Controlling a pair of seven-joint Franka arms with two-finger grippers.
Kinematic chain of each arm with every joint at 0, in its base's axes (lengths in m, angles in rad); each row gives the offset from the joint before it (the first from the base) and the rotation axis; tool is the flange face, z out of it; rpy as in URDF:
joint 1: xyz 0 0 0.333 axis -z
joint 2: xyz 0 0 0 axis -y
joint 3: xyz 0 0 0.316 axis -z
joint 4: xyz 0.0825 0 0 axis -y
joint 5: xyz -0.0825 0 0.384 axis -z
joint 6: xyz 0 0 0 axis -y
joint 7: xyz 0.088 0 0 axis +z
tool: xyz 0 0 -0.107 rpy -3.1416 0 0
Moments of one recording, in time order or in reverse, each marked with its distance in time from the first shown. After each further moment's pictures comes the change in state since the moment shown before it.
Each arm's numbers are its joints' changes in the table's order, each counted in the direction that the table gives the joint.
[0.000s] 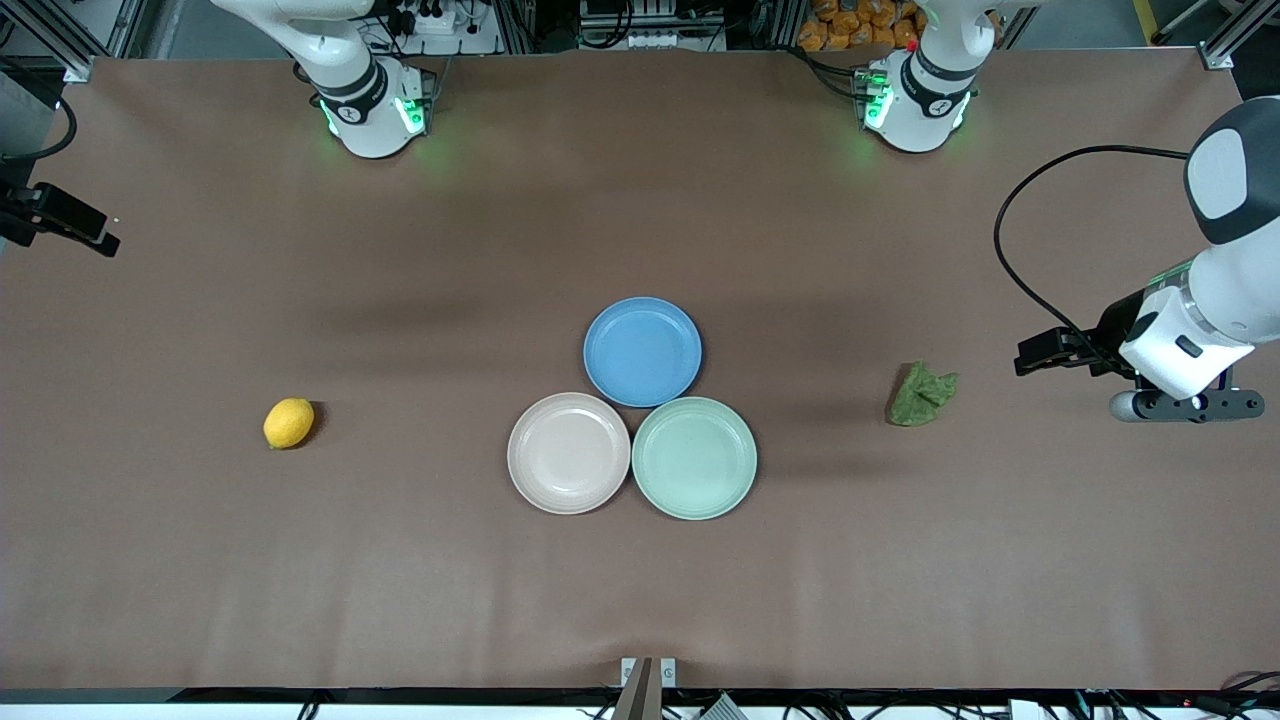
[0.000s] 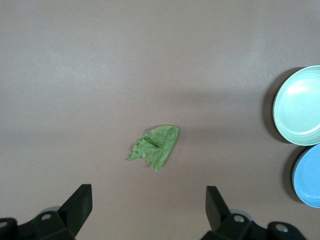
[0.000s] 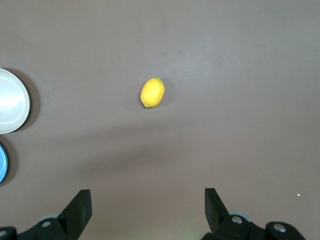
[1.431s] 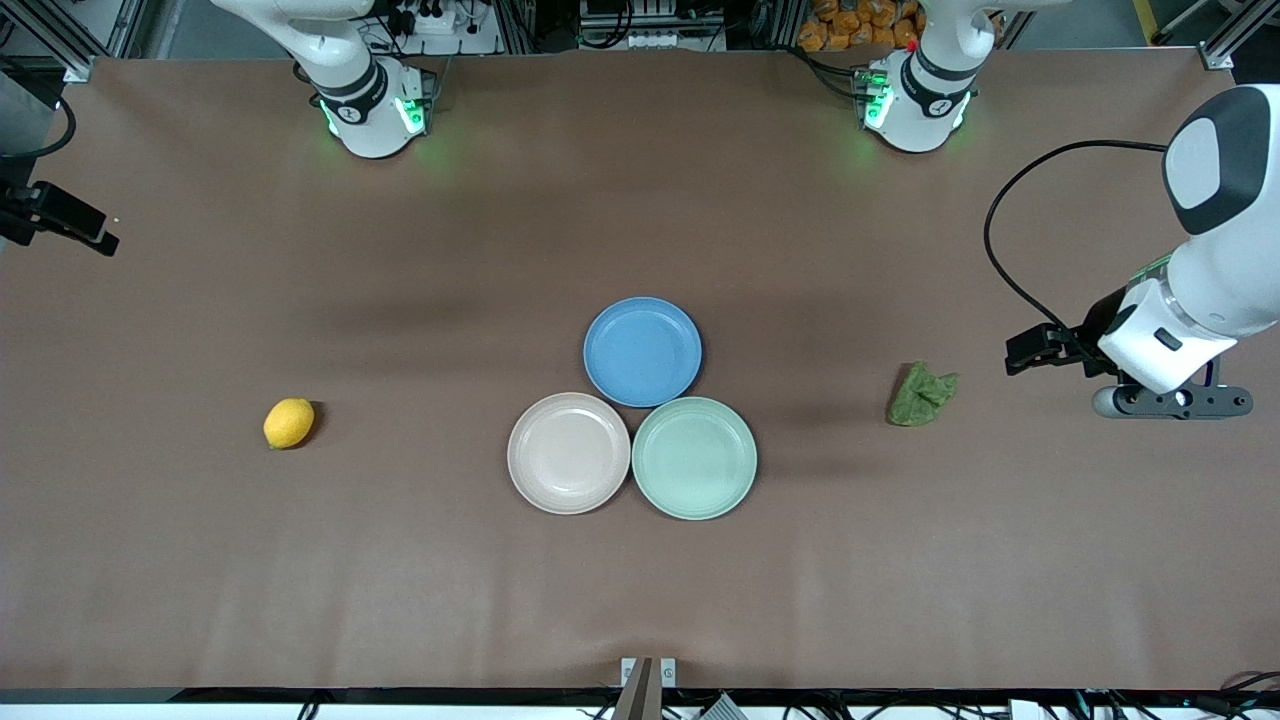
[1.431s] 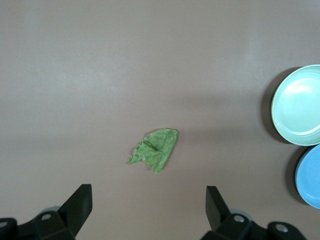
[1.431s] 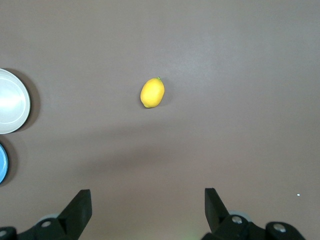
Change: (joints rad) left arm 0.141 0.006 -0.114 0.017 -0.013 0.000 0.000; right arm 0.000 0.003 0.001 0.000 0.000 0.000 0.000
